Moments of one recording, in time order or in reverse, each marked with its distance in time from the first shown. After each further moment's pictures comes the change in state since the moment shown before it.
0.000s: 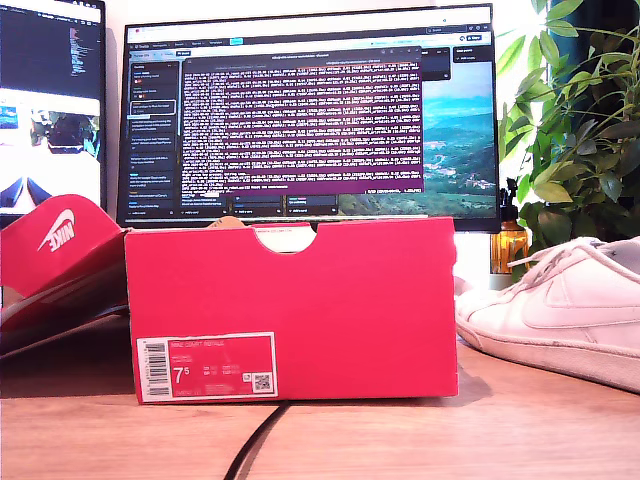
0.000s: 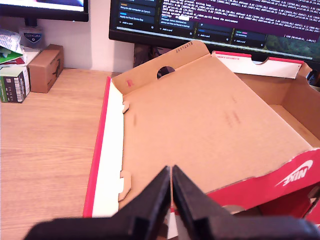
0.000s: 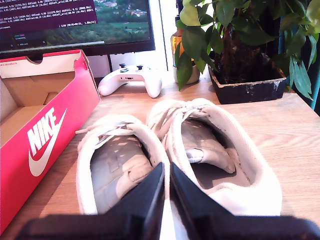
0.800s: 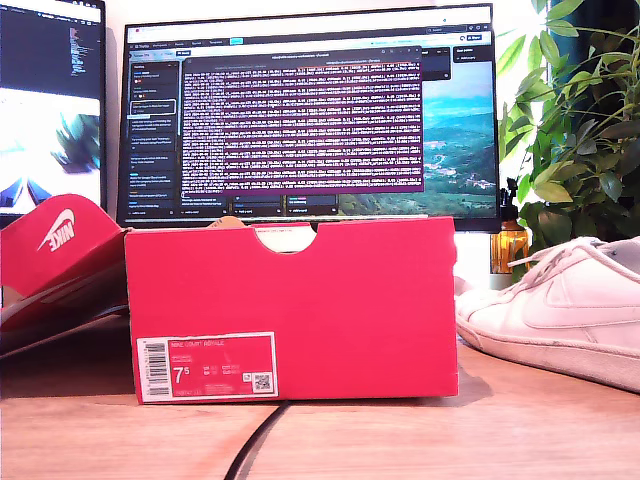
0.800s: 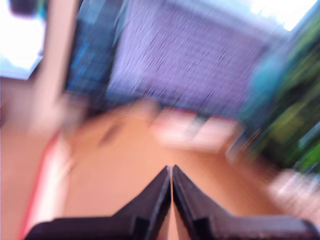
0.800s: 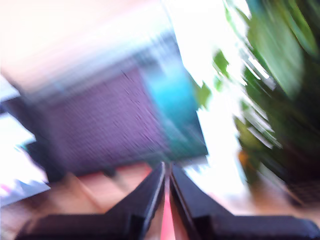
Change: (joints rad) left arm 0.000 0.000 0.001 0.433 0.168 -0.306; right arm 0.000 0.000 0.000 0.573 -0.163 0.385
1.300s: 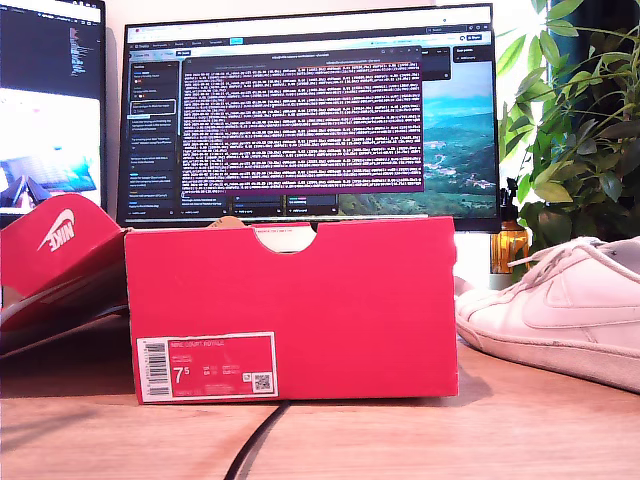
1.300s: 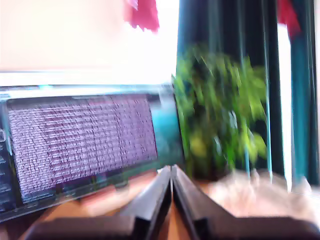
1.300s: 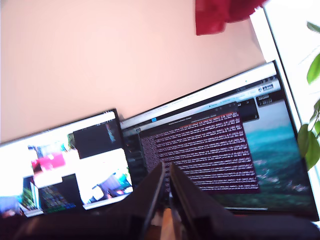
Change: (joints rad) left arm 0.000 0.072 0.357 -0.291 0.339 0.364; right arm 0.000 0.154 0.415 -0.305 -0.193 0.009
